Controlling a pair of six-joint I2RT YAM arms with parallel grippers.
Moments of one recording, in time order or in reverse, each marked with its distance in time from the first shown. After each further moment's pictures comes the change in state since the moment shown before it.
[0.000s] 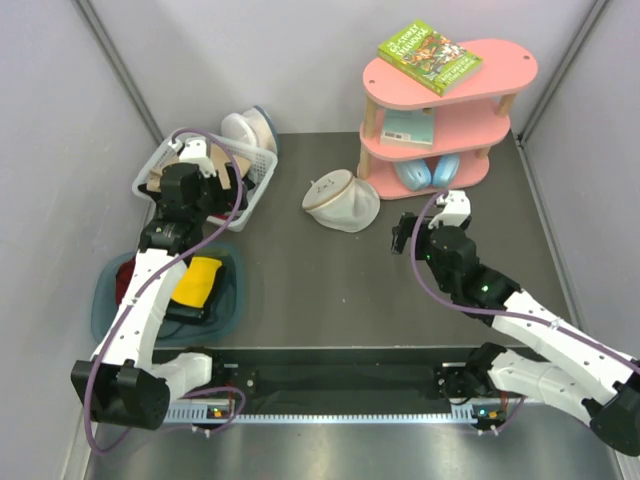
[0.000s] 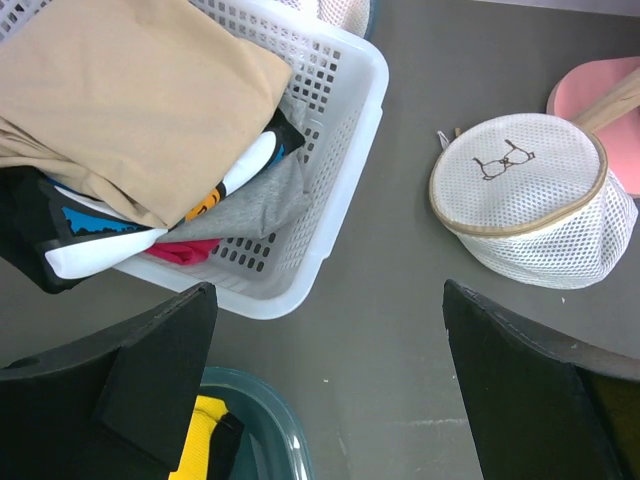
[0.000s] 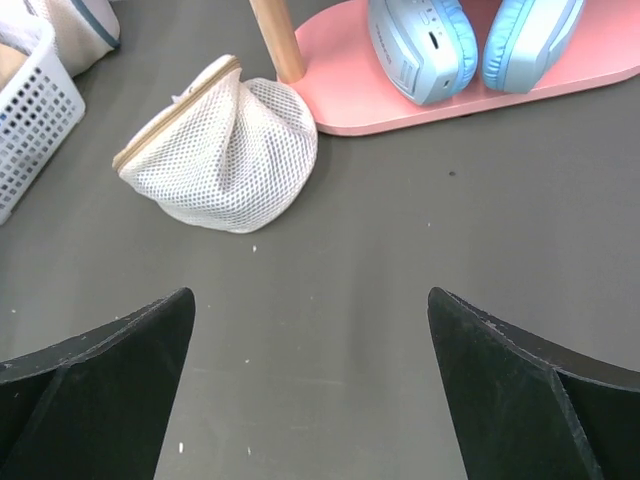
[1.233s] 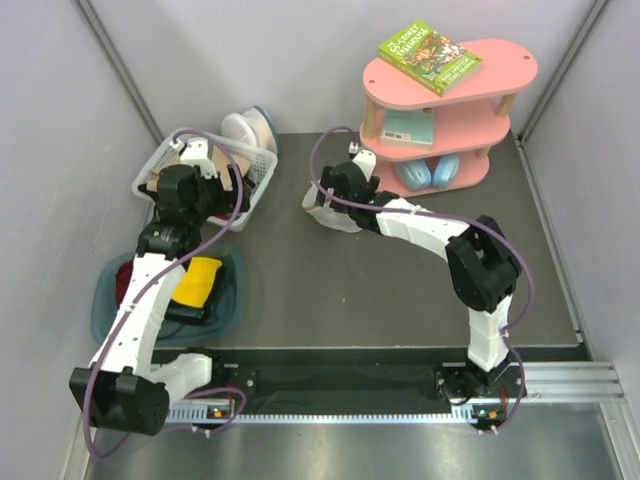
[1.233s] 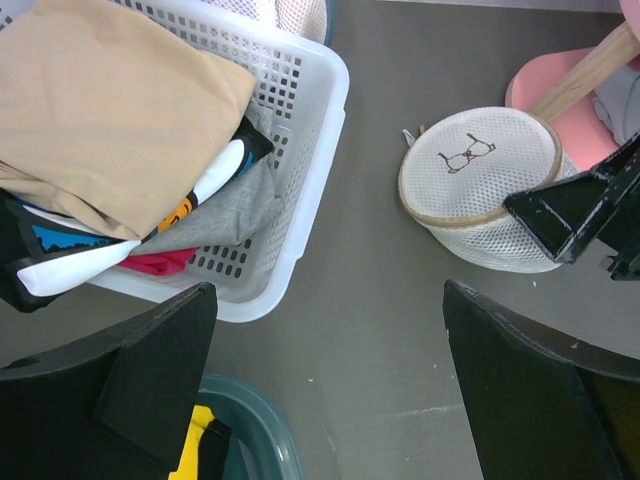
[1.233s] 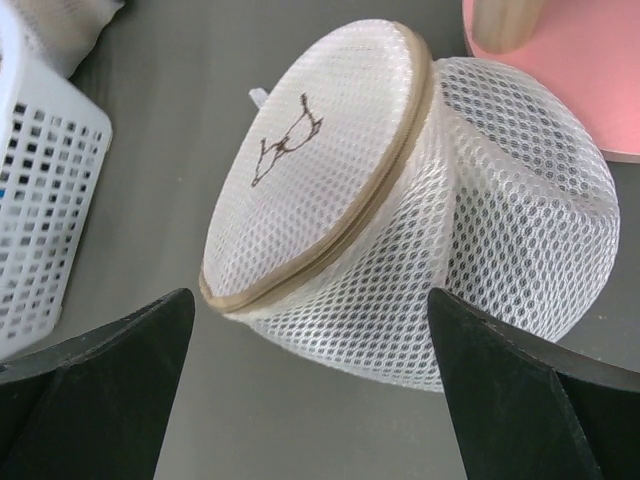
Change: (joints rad) left arm 0.000 -0.028 -0.005 0.007 0.080 0.016; right arm -0.019 1.062 0.771 0.003 -0.153 0.271
